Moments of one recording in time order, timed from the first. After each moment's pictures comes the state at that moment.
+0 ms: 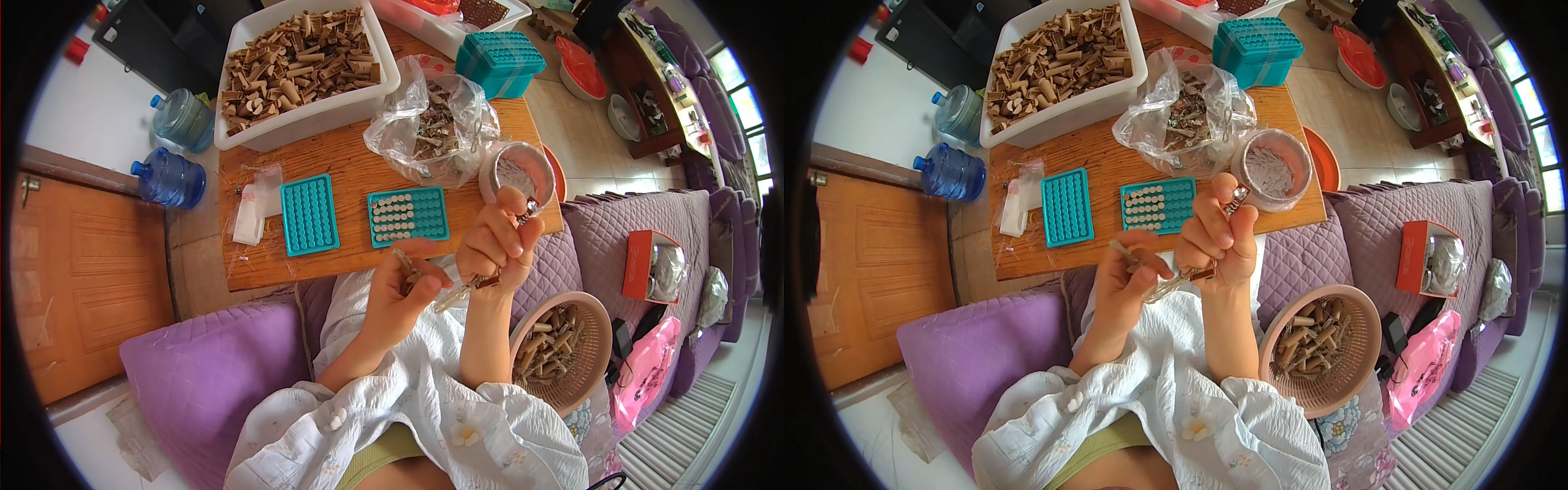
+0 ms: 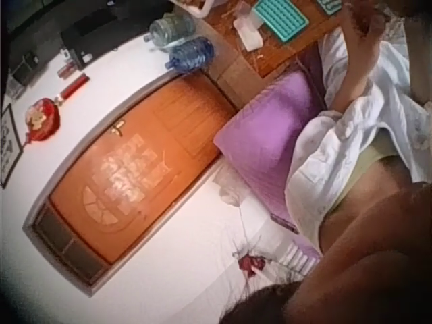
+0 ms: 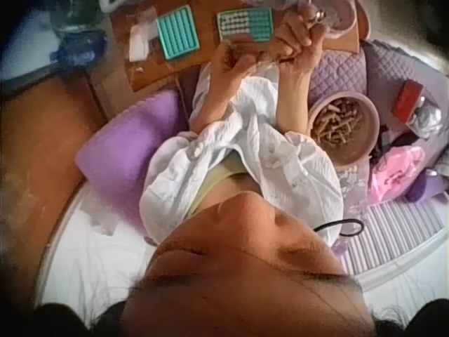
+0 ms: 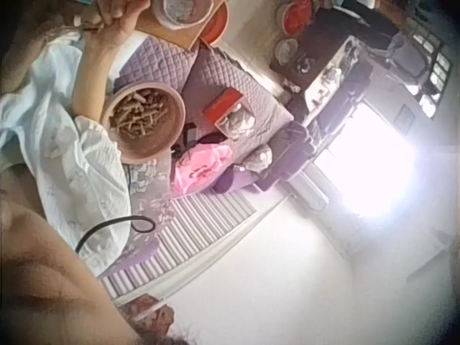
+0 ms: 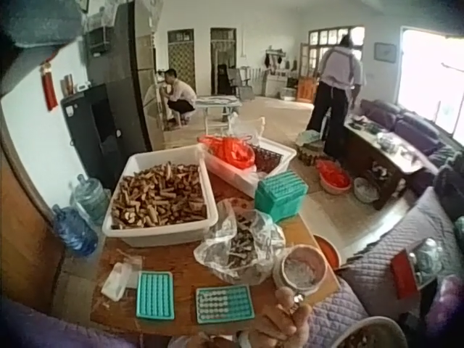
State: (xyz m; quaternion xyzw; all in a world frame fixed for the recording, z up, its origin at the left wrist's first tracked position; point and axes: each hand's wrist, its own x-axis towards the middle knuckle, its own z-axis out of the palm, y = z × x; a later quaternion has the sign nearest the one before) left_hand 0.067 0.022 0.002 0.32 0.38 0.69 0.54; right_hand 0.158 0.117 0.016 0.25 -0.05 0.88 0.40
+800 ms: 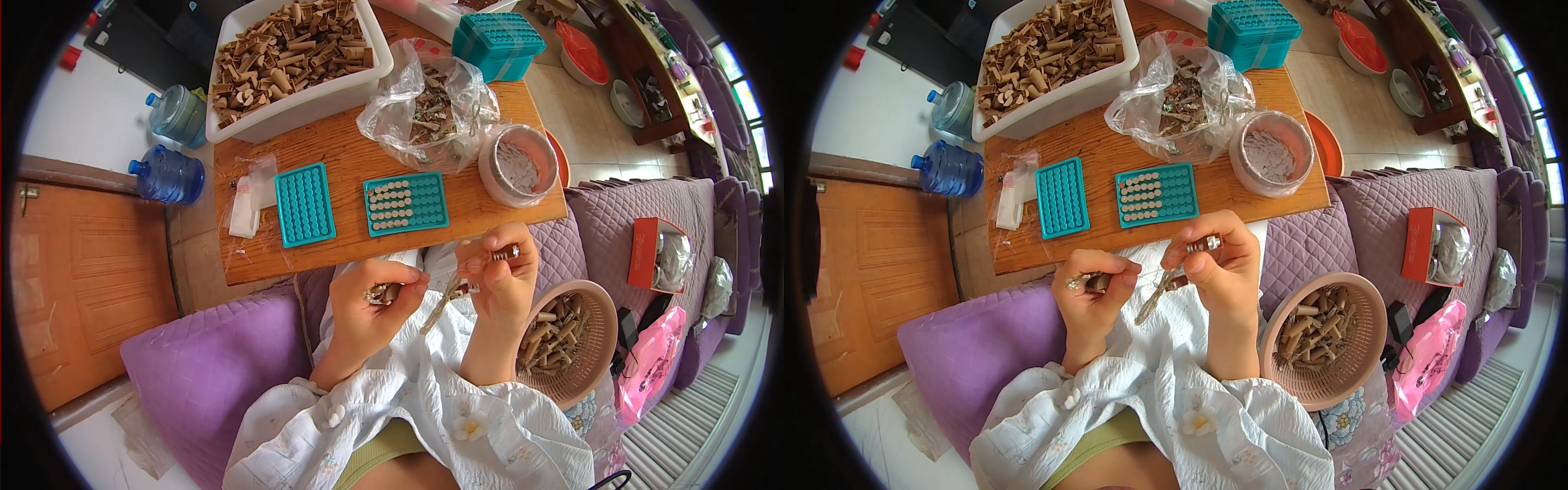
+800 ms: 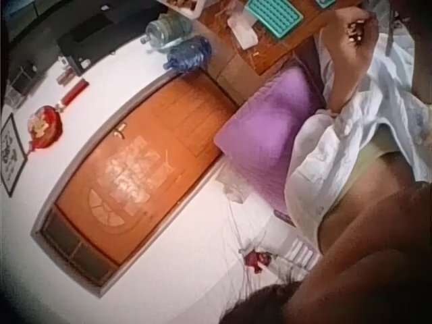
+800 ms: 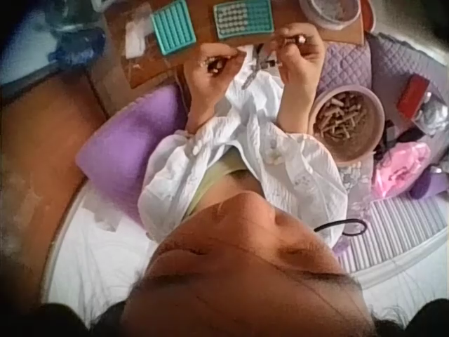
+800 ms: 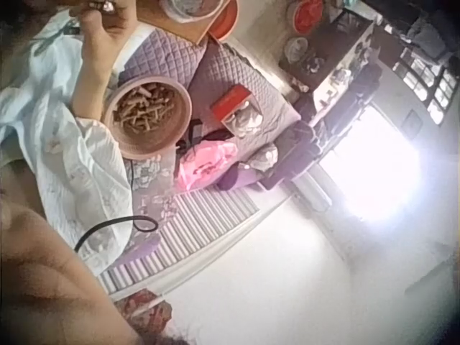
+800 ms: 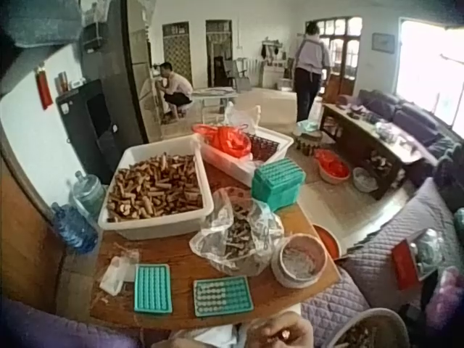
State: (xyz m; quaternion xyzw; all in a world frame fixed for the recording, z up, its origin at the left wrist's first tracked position) left_hand 0.052 0.005 0.028 0.46 0.53 0.63 0.33; right_hand 0.179 0.076 0.024 -0.15 -0.34 0.74 0.56
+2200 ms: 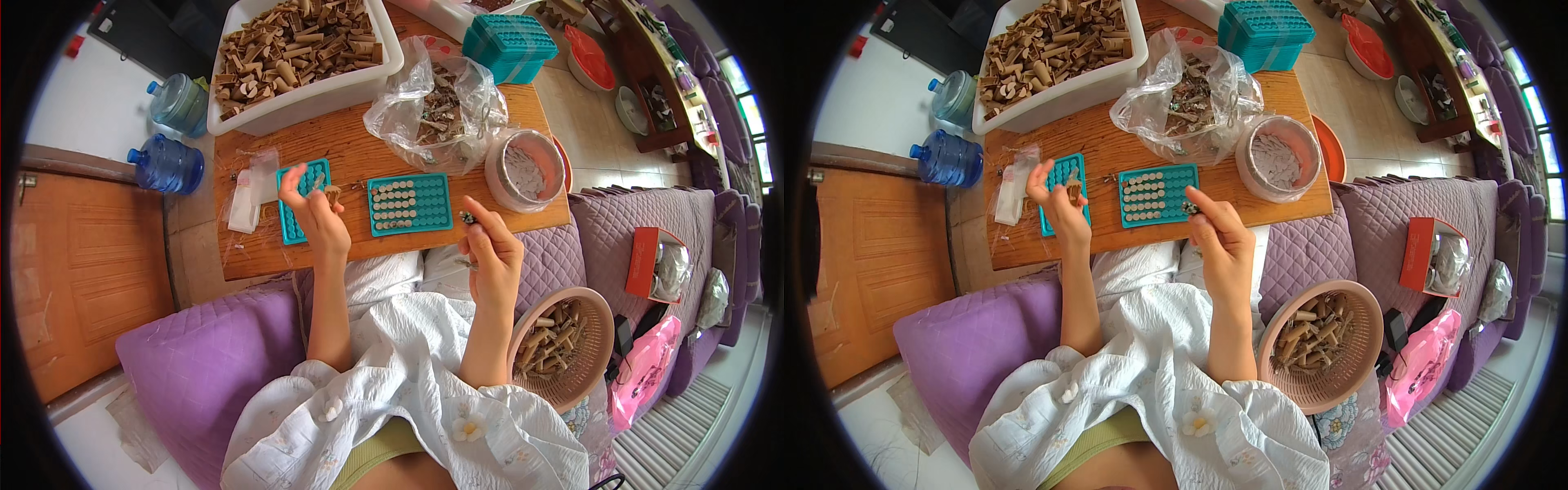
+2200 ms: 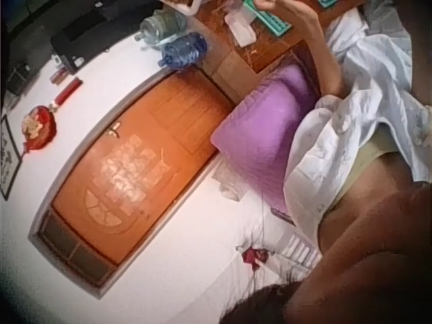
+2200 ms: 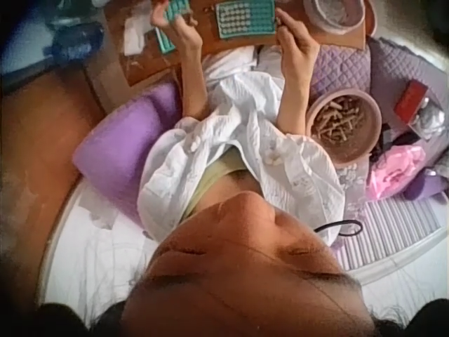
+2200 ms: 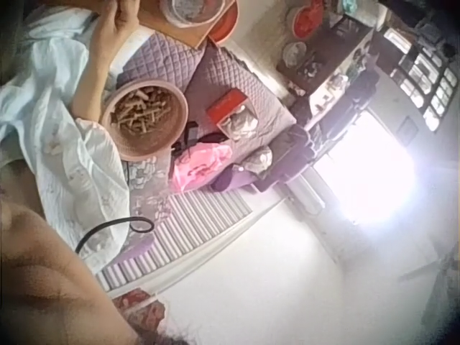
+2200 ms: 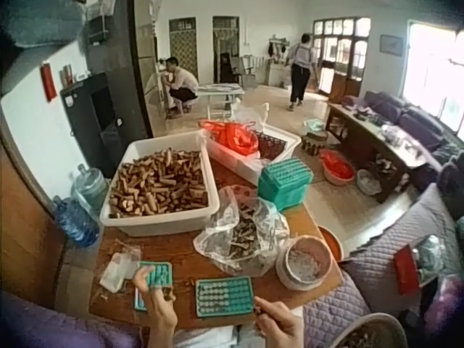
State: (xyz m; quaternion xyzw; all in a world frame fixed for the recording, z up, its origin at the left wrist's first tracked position) left_hand -0.021 0.071 -0.065 0.28 0.65 0.69 0.18; right_hand 0.175 0.093 -0.011 -0.39 -0.46 0.62 0.50
